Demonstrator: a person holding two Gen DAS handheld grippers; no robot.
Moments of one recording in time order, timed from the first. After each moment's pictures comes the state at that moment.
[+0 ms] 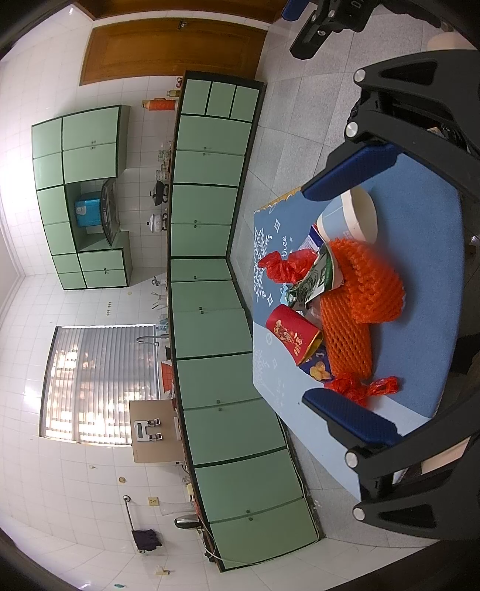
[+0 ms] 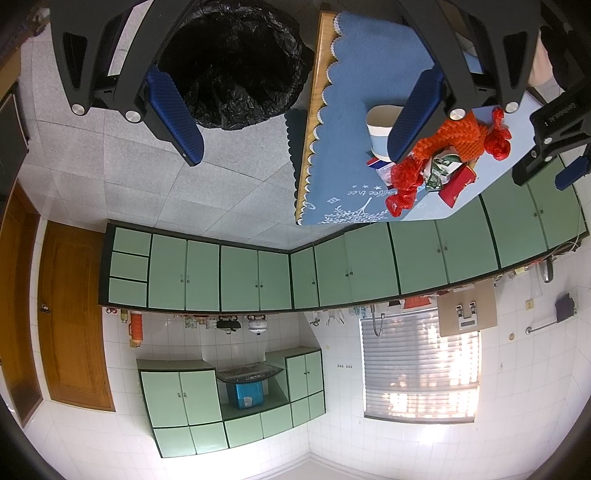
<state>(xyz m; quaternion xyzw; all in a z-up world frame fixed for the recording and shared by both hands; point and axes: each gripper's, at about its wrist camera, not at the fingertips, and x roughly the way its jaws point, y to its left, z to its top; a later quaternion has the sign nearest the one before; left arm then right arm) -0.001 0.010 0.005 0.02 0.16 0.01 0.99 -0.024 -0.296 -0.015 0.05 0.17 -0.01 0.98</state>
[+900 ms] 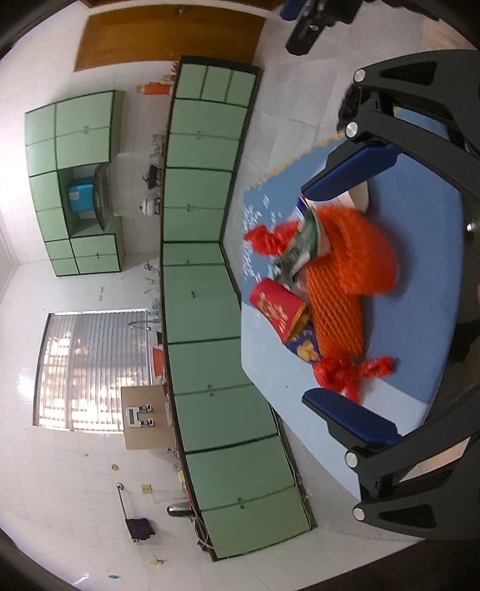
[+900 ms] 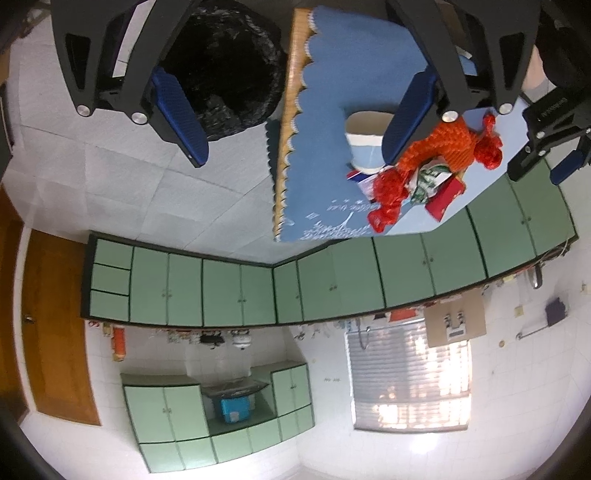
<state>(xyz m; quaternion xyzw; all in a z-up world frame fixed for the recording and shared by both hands) 0.015 0.034 -0.021 0.03 0.17 0.05 0.98 0.007 -0.274 -0.037 0.05 0.20 0.03 0.98</state>
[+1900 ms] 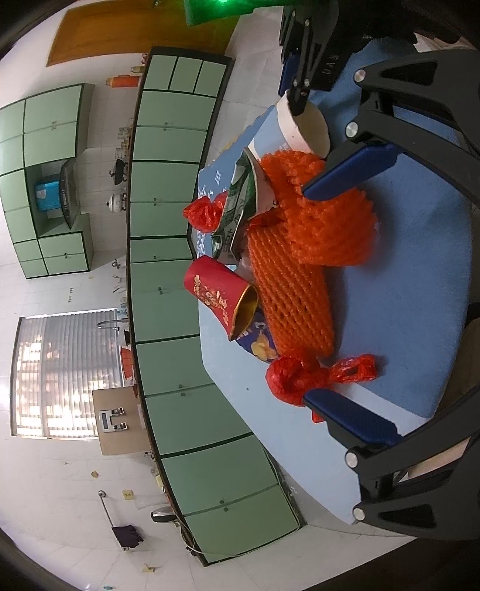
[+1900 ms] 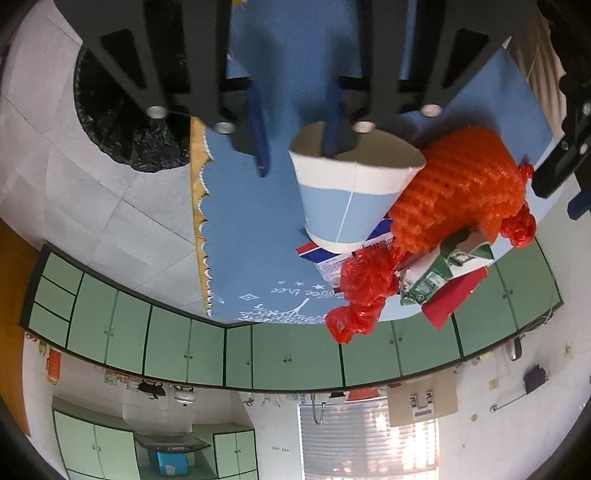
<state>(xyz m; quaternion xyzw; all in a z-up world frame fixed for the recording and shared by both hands) 0.058 0.048 -0.082 0.04 0.23 0.05 0.97 0.117 -0.212 -0.123 0.00 0.32 0.12 0.94</state>
